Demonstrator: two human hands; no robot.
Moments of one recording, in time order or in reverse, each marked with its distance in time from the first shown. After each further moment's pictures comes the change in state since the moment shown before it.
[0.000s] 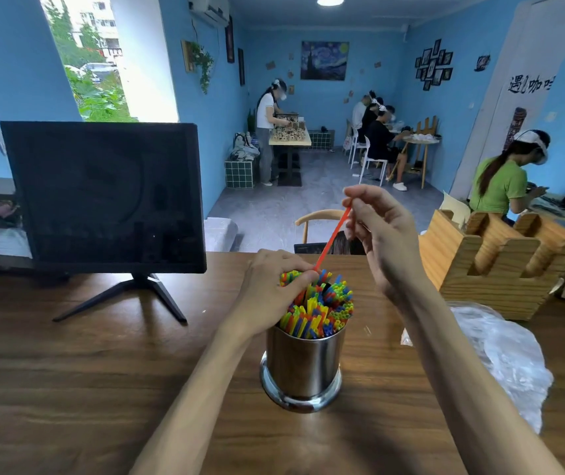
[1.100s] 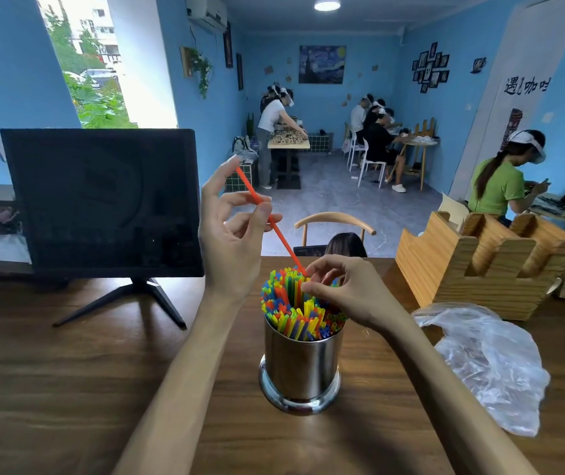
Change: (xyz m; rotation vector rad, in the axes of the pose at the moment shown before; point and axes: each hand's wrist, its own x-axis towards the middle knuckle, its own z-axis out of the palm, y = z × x) left_hand 0.017 0.047 -0.045 -0.639 0.551 0.222; right_hand -0.029 0.035 -0.010 -0.852 -0.353 0.092
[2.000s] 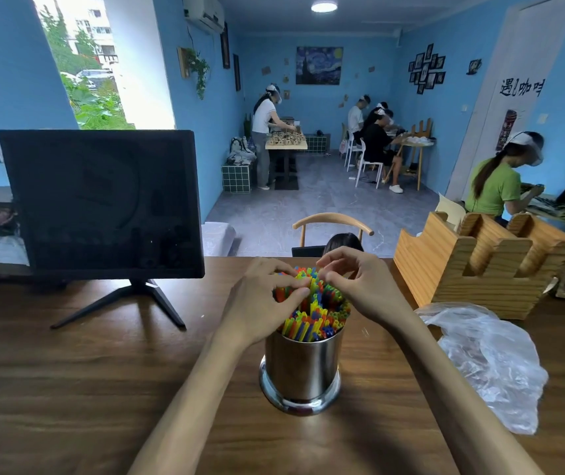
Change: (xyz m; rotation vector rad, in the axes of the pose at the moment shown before) left_hand -0.049 -0.064 -0.022 0.755 -0.560 -0.070; right_hand 0.002 0.018 -0.003 0.058 0.147 -0.002
